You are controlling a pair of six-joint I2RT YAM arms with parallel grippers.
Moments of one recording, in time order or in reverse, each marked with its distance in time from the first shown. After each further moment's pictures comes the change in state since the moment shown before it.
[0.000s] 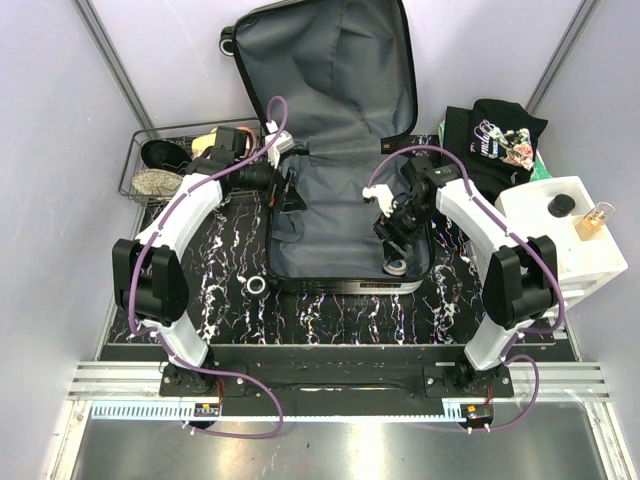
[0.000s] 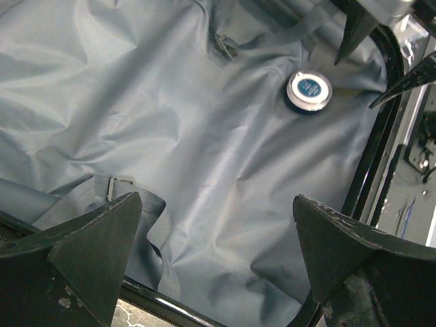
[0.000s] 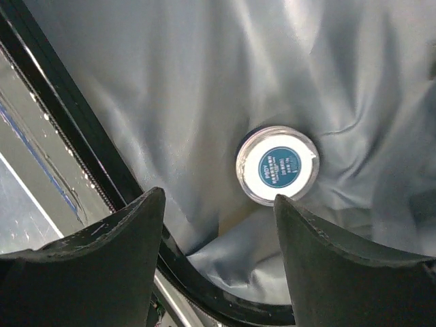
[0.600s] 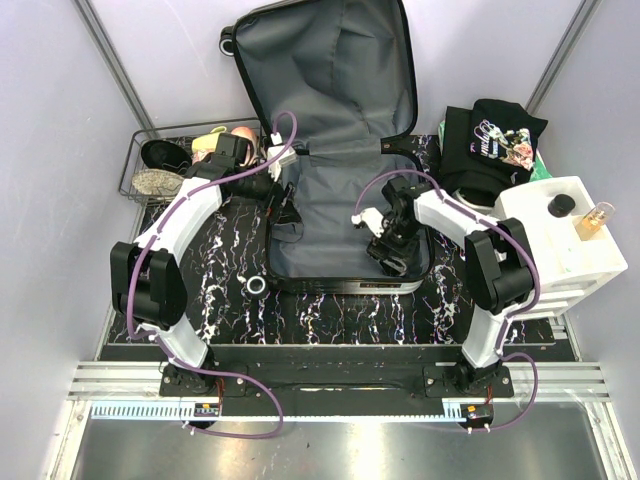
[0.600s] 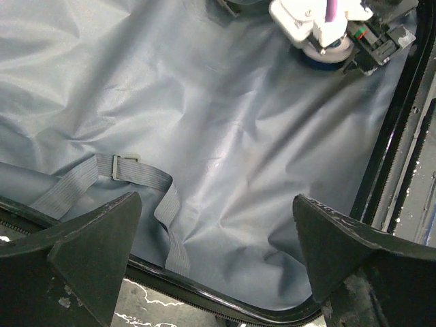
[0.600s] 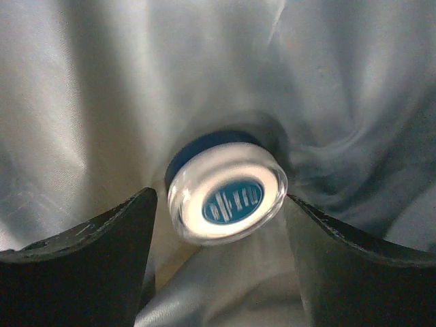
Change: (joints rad) left arm -0.004 -0.035 -0.059 -0.092 -0.025 0.198; right arm 0.069 0.137 -0.112 0.124 0.232 -0.036
